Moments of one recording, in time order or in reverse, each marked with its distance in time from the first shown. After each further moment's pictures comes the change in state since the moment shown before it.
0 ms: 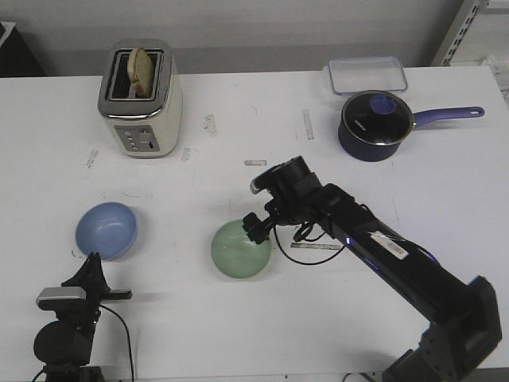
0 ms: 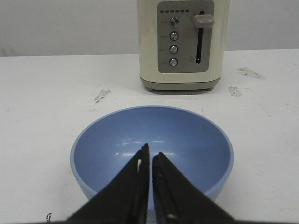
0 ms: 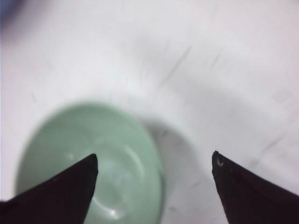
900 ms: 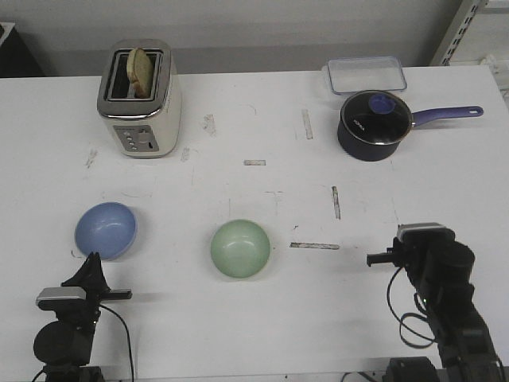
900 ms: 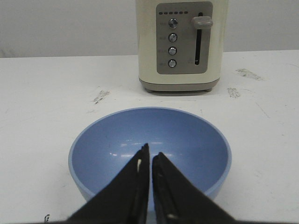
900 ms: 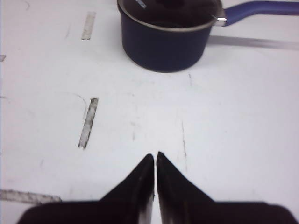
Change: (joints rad) left arm 0.000 0.000 0.000 0.001 0.000 -0.008; right arm -0.531 -1.018 -0.740 0.177 0.344 -0.074
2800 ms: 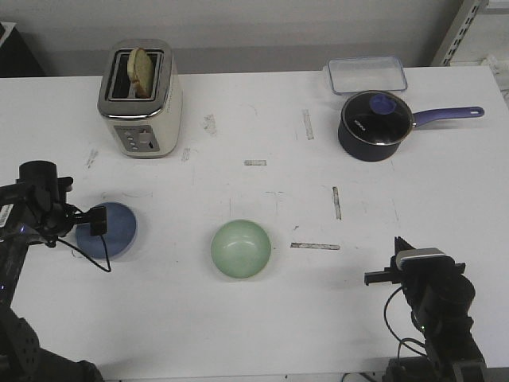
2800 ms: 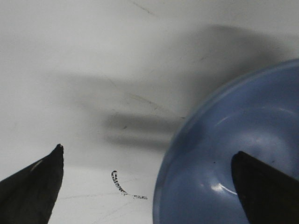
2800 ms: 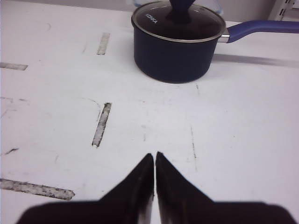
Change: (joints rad) left arm 0.215 1.612 1.250 -0.936 0.004 0.065; right arm 0.023 -0.177 -0.116 0.035 -0.006 -0.002
